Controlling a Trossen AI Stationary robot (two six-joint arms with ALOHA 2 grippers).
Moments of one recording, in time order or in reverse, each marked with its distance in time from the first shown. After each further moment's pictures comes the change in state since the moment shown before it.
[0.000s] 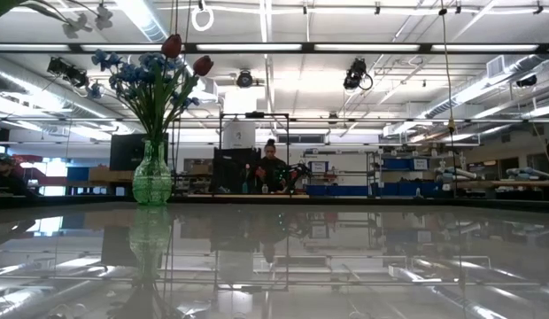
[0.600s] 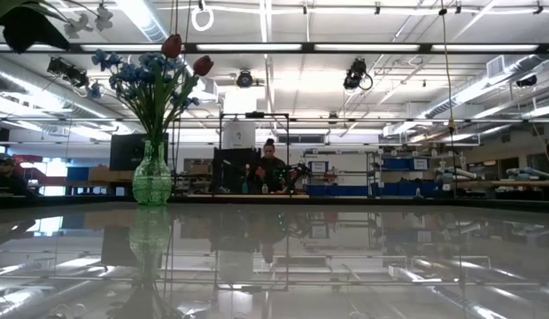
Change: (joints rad) left arm -0.016 -0.204 -0.428 -0.317 -0.042 -0.407; right arm 0.064 -0.248 -0.434 0.306 0.164 0.117
